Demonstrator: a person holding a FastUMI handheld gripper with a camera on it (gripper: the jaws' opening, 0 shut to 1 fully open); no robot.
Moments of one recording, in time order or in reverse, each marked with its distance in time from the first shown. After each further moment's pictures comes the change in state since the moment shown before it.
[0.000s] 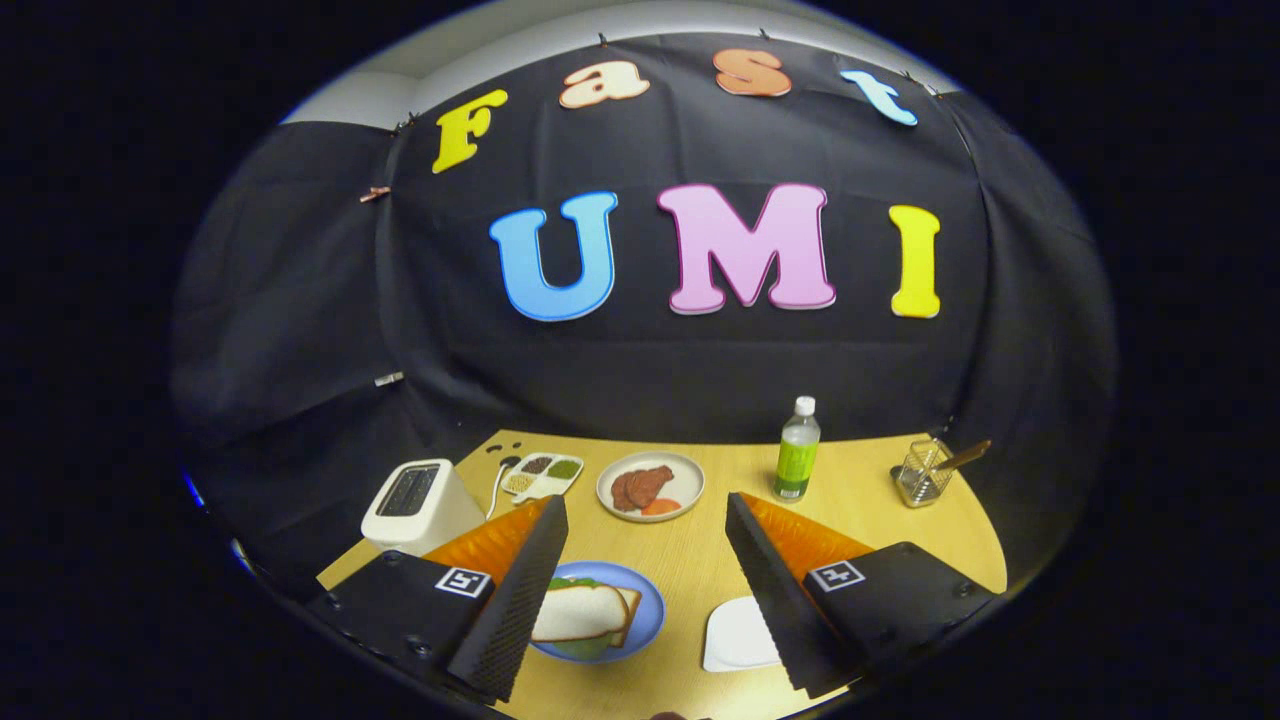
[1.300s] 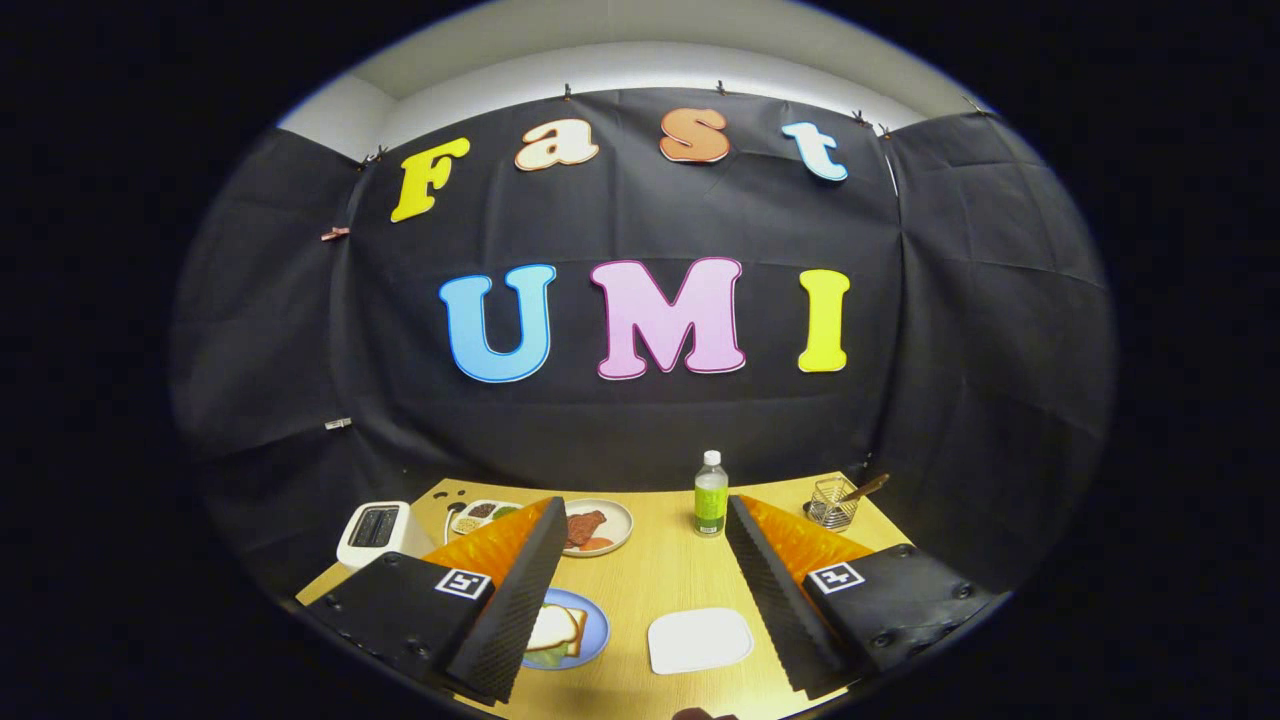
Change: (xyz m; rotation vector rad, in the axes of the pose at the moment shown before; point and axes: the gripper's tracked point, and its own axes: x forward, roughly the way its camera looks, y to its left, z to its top) arm -0.064 -0.035 0.024 -0.008 -0.114 -0.178
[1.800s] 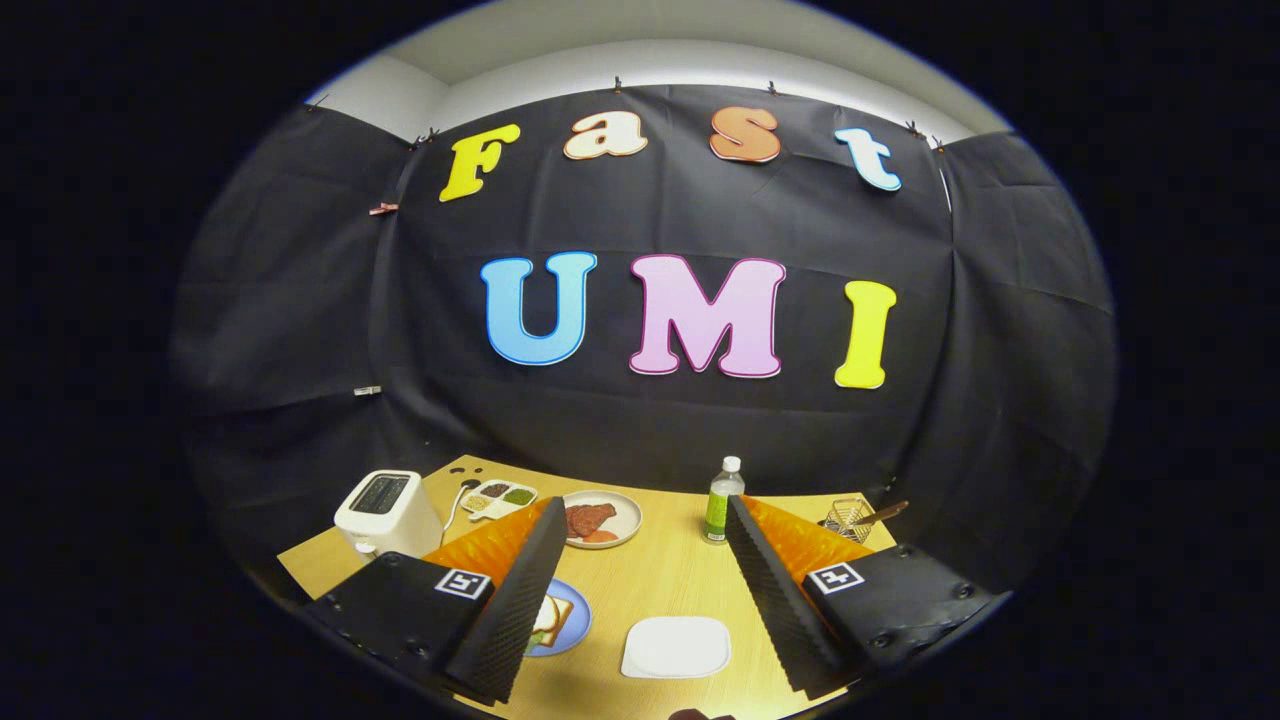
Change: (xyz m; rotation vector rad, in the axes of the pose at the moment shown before) arm 0.006 -0.020 -0.011 -0.094 0.025 0.128
